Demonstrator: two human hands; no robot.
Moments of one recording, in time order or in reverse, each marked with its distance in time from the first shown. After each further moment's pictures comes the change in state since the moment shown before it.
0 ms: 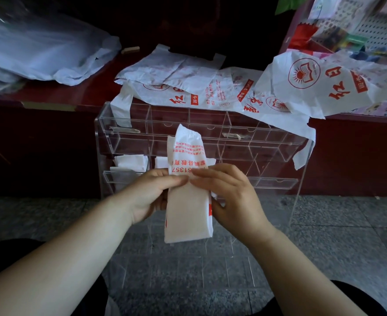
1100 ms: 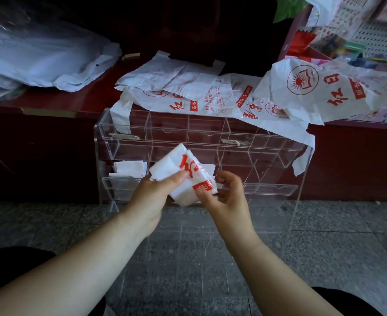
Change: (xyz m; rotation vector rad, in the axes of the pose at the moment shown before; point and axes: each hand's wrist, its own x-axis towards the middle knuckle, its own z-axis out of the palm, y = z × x) left_hand 0.002 -0.008 0.016 -0.208 0.214 0.306; right_hand 0.005 -0.028 0.006 0.726 0.084 1.012
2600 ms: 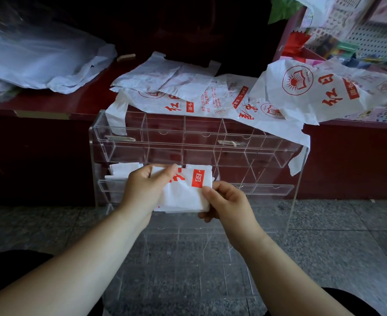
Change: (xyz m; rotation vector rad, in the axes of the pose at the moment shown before) left_hand 0.013 0.003 -0.001 0.256 0.272 0.075; right_hand 0.007 -0.007 -0.012 0.094 -0.161 0.106
